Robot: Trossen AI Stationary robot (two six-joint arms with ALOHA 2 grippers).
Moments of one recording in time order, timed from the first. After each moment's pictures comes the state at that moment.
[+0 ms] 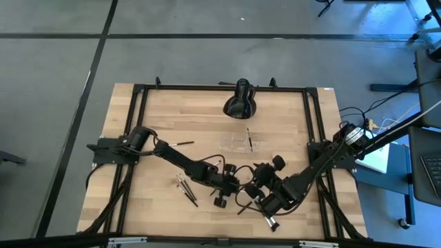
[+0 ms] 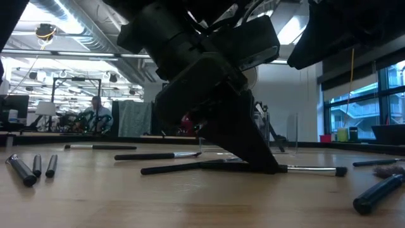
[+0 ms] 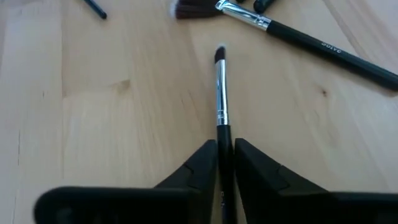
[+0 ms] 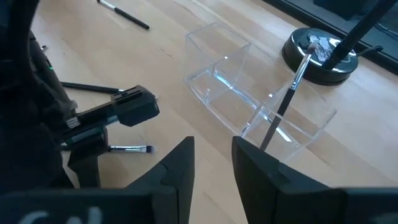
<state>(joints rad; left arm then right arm) -0.32 2.16 1.34 -0.04 -0.12 0.00 0.67 1.74 1.24 -0.96 0.98 1.36</state>
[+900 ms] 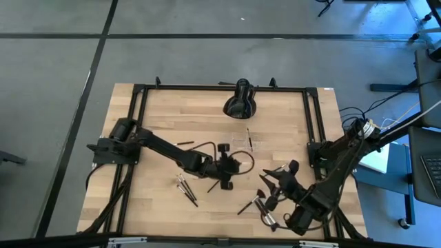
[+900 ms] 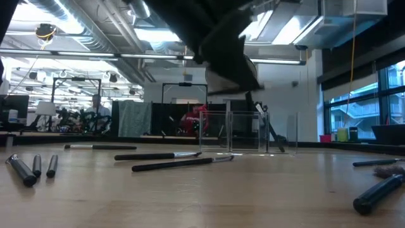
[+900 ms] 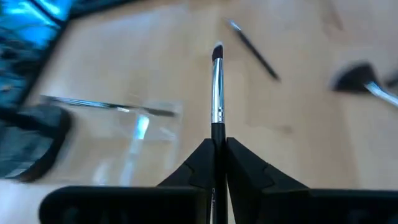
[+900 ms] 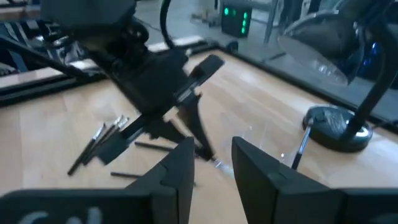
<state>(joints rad) -0.30 1.94 1.34 -0.13 -0.56 -0.05 0.89 1.59 1.24 -1.00 1.28 1.40</state>
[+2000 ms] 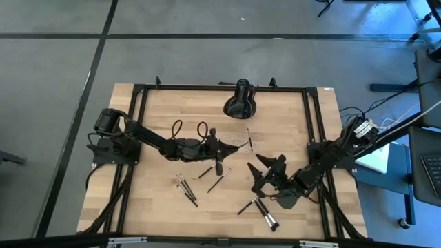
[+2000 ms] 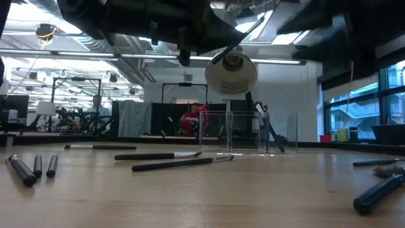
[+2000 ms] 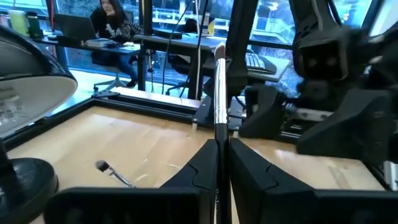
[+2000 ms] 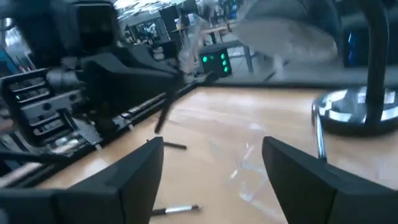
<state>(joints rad) -0.18 1.74 0.82 0.90 -0.38 -0.15 0.71 1.60 0.69 0.45 1.45 0.79</state>
